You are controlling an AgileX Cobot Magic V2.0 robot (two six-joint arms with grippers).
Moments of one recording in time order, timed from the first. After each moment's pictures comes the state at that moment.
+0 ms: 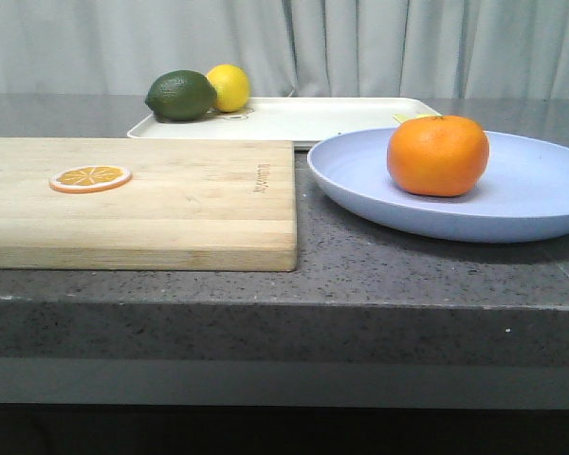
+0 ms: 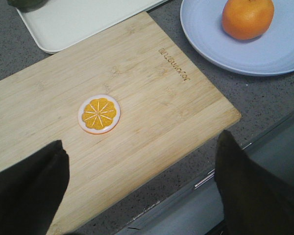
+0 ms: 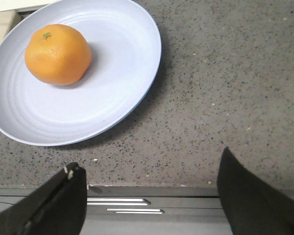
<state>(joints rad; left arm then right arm) -0.68 0.91 -1.05 0.13 0.94 -0.08 -0.01 0.56 -0.65 0.17 0.82 0.10</state>
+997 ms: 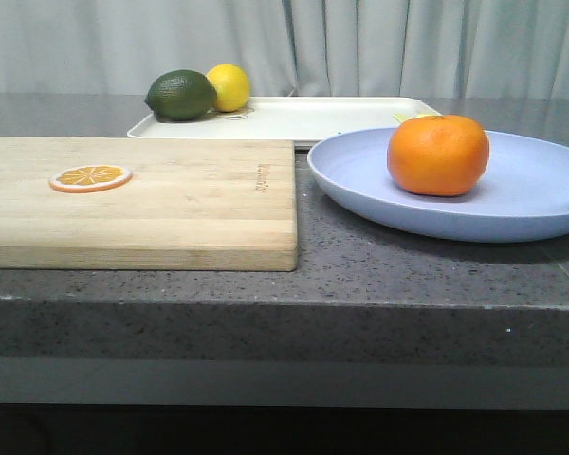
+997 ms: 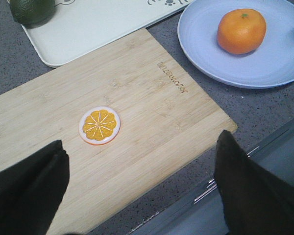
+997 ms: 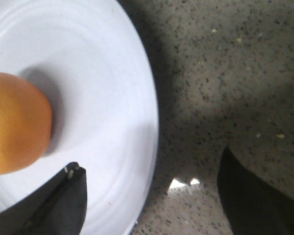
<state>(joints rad) -0.68 0.88 -1.04 0.13 0.89 -0.08 -0.07 1.24 -0.86 0.40 0.72 0.19</state>
